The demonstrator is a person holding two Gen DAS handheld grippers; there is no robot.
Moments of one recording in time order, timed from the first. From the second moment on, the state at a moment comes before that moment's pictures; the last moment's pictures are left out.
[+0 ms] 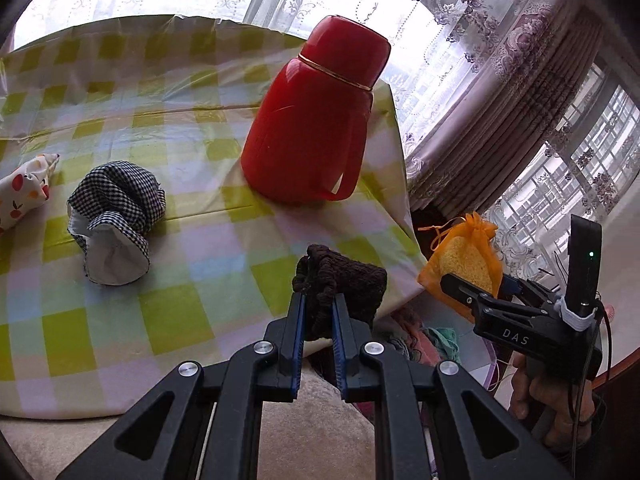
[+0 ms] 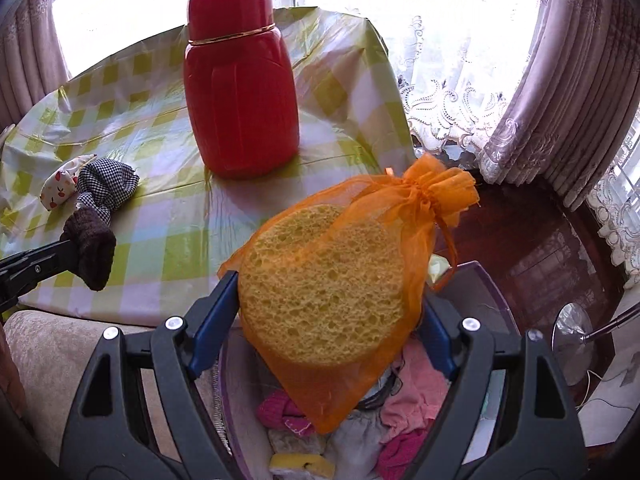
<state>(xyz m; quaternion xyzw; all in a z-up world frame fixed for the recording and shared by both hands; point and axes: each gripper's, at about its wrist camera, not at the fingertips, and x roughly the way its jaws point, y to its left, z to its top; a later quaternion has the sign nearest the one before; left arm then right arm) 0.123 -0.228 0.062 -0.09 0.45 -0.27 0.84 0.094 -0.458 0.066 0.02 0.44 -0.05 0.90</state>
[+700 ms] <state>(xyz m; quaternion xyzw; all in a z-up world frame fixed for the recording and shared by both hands) 0.104 -0.301 0.031 -0.02 0.51 -0.31 0.80 0.073 -0.527 0.058 0.07 0.44 -0.11 0.89</state>
